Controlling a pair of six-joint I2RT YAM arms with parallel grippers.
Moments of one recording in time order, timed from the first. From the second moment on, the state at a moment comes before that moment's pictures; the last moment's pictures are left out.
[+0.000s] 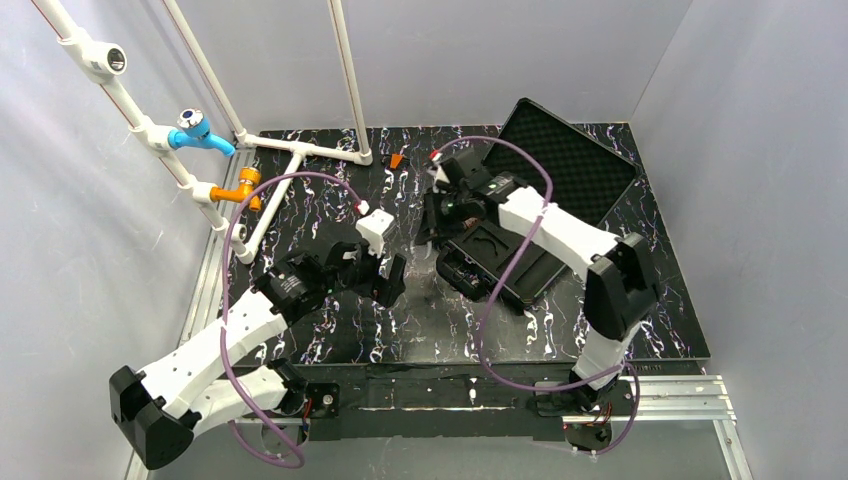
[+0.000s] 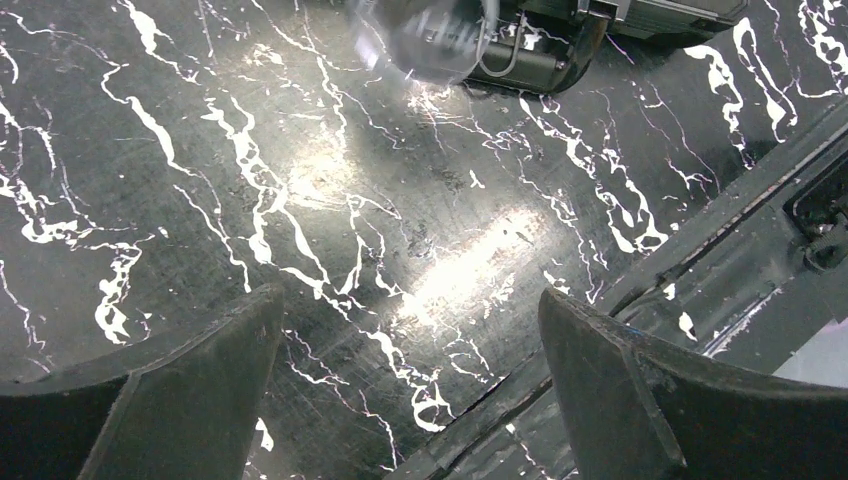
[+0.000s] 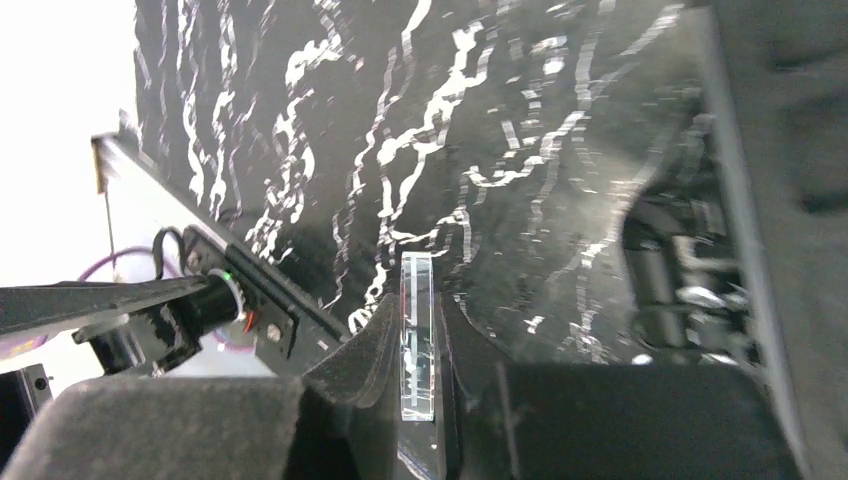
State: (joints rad) left arm -0.75 0.97 0.89 -0.60 0.02 -0.18; right arm 0.73 1.79 1.52 -0.63 -0.40 0.53
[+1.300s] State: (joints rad) left arm -0.75 0.93 0.87 -0.61 -0.07 -0.18; right arm 0.58 1.26 0.91 -0.36 0.35 1.05
